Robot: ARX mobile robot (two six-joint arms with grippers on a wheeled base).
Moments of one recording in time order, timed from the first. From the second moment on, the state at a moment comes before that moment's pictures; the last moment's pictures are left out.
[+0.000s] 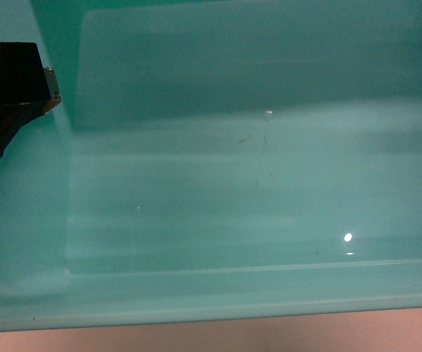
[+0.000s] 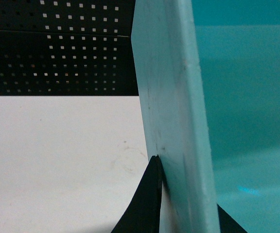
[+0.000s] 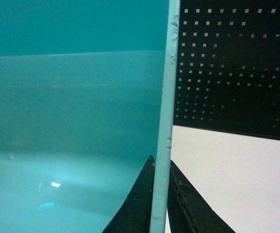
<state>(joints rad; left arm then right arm) -0.38 1.08 0.46 0.43 -0.21 -0.15 0.16 1.03 0.42 0.53 -0.04 0.06</state>
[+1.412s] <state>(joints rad) -0.38 1.07 0.46 0.43 -0.21 -0.15 0.16 1.02 0.41 0.53 -0.04 0.06</state>
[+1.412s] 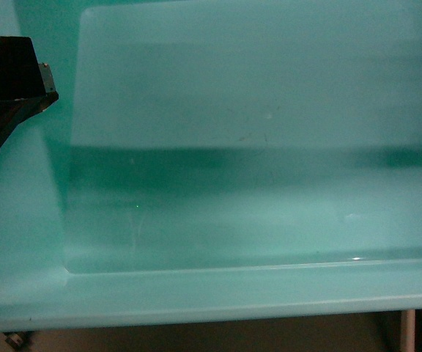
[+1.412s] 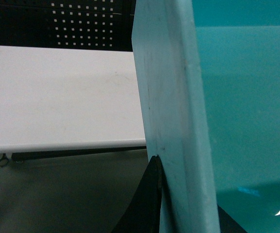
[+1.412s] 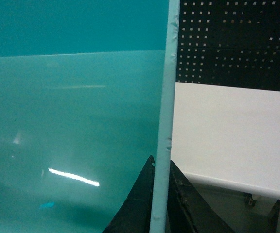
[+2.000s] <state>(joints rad) -0.38 1.08 0.46 0.43 -0.21 -0.15 0.16 1.02 0.41 0.53 -0.04 0.06</state>
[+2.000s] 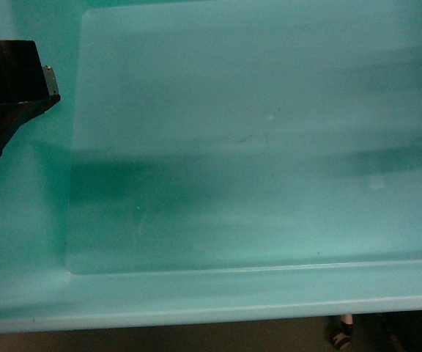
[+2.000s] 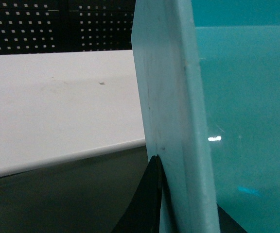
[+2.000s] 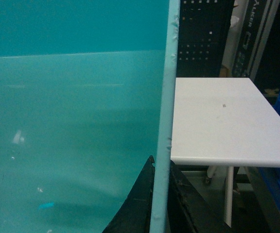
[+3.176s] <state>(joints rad) -0.38 1.08 0.46 0.43 -0.21 -0.15 0.16 1.02 0.41 0.53 -0.04 0.06</state>
